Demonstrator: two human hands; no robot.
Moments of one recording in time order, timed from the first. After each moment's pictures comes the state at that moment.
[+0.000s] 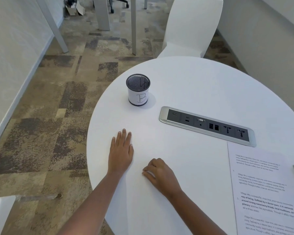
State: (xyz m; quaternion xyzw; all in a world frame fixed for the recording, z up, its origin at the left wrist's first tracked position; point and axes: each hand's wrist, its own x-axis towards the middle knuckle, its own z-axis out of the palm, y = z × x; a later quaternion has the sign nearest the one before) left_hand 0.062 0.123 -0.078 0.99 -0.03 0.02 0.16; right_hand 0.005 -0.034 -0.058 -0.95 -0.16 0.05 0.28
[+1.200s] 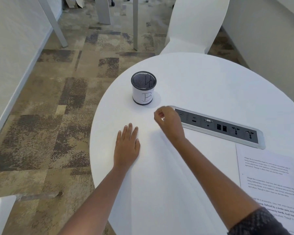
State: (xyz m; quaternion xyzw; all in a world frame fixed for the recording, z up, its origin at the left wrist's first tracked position) left_hand 0.086 0.124 -0.084 0.98 -0.05 0.06 0.17; right_hand 0.146 -0.021 -0.002 -0.92 -0.02 -0.05 0.38
